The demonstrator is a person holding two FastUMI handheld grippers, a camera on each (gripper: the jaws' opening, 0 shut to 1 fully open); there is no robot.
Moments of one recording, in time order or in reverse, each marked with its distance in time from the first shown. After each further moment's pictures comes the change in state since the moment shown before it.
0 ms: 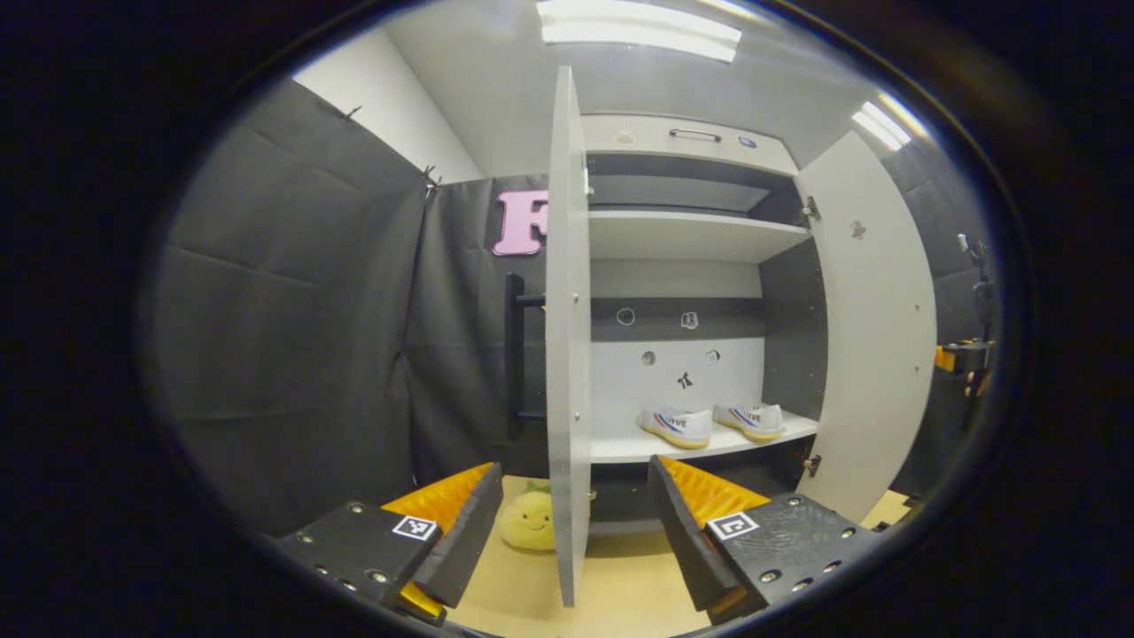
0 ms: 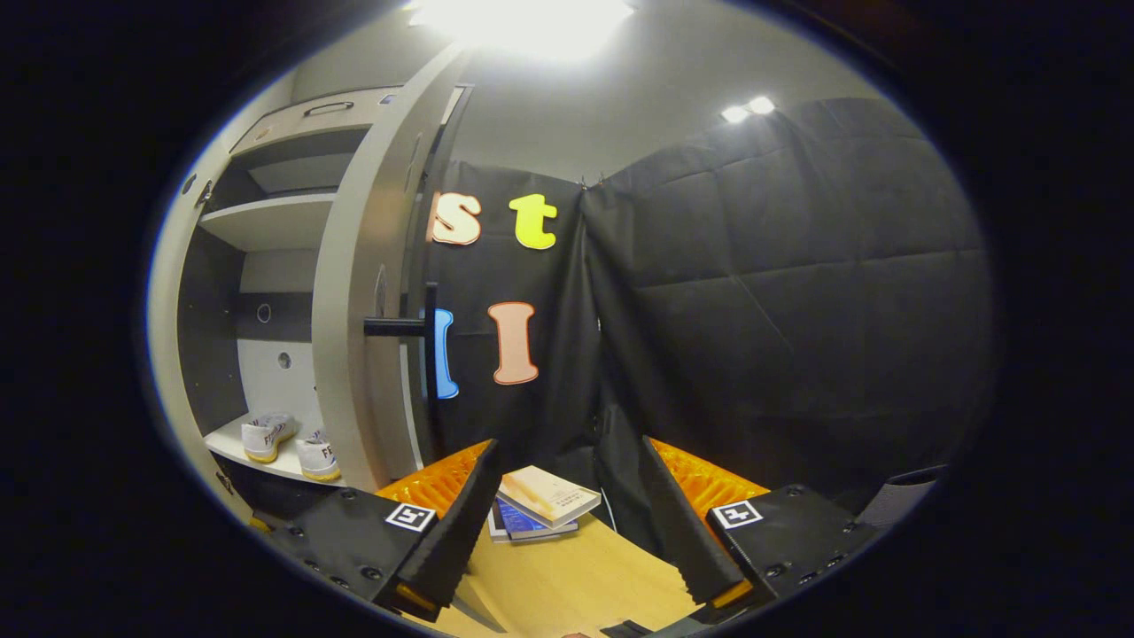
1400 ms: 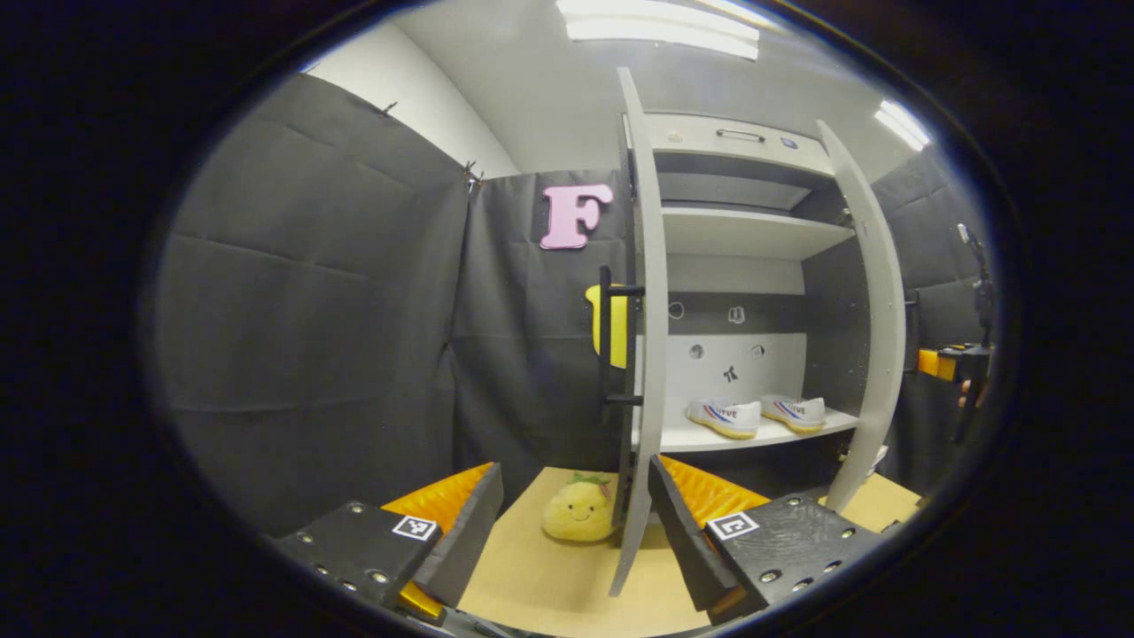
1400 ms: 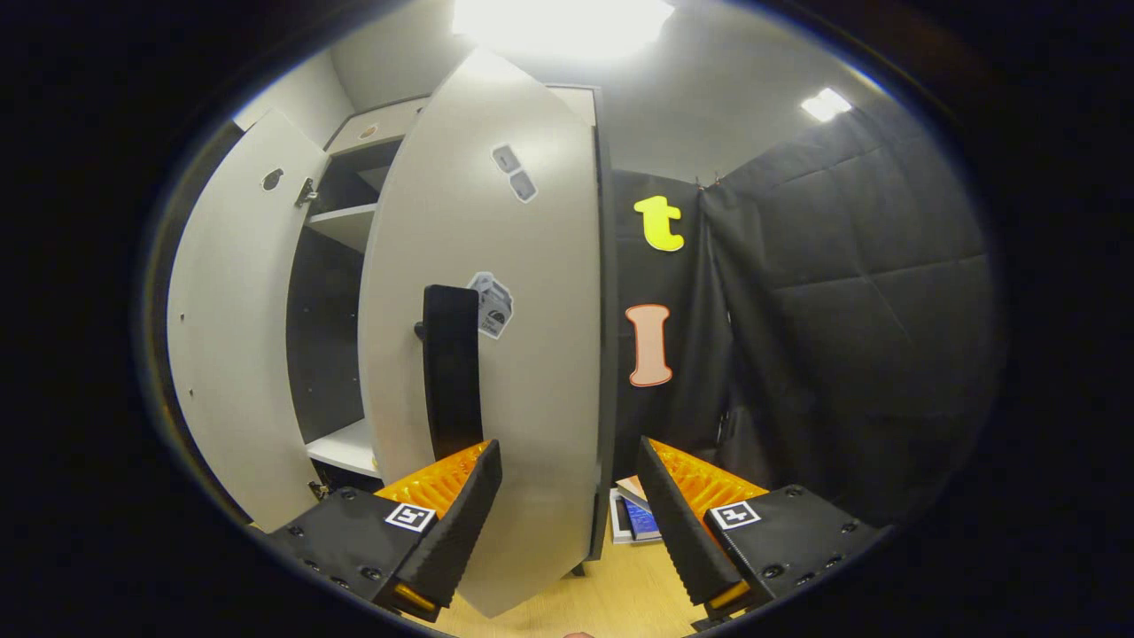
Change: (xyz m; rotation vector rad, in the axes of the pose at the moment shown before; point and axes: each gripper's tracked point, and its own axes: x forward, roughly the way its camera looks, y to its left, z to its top) left arm -0.023 0.063 -0.012 -0.018 0.029 0.128; right arm -0.043 0.168 0.003 0.006 -0.024 0.398
